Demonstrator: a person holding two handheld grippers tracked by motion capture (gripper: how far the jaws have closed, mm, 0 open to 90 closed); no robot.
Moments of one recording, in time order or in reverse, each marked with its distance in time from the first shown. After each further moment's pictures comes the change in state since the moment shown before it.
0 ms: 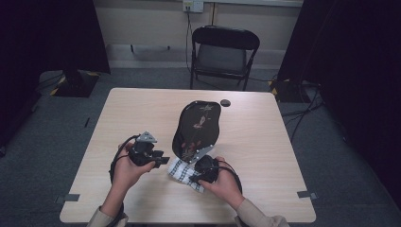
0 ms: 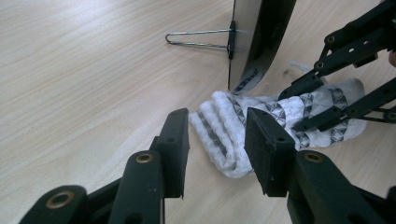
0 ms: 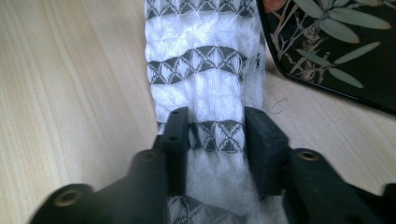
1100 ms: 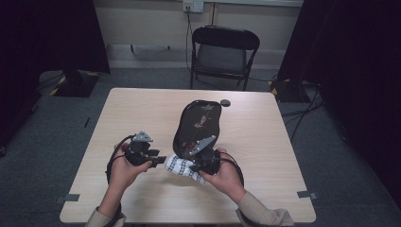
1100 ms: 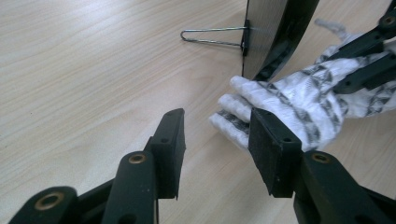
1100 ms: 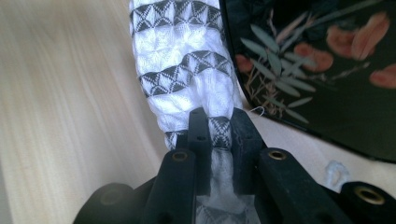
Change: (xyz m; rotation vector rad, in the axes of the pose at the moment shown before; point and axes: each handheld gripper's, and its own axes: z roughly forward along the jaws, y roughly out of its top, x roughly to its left) left arm 0.007 -0.005 -0.006 -0.012 0.026 -0.022; right arm -0.001 0.026 -0.037 -0.048 -0.023 -0.038
